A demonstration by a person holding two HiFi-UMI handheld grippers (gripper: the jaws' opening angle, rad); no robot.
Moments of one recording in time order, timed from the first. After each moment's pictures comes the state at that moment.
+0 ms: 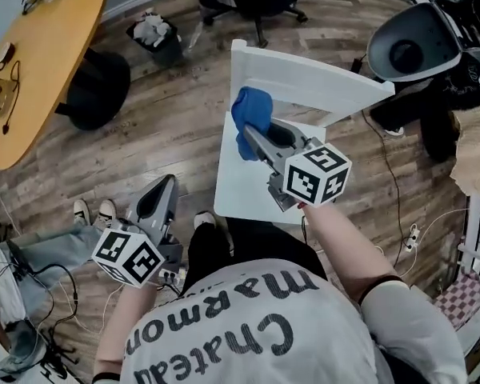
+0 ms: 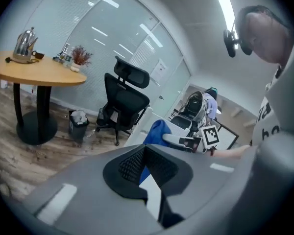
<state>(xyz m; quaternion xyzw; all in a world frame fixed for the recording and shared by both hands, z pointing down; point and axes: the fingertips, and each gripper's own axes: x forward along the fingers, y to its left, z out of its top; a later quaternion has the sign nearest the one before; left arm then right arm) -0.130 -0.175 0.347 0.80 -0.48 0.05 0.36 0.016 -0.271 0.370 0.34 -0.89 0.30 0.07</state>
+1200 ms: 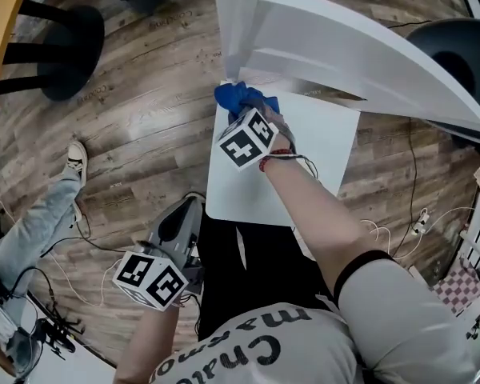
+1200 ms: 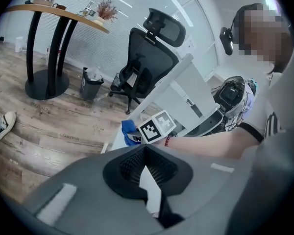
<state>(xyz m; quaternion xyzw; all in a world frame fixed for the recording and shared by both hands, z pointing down) -0.083 -0.158 0.548 0.72 -0.47 0.11 0.50 -0.014 -0.300 0.729 0.27 -0.79 0.19 0.52</state>
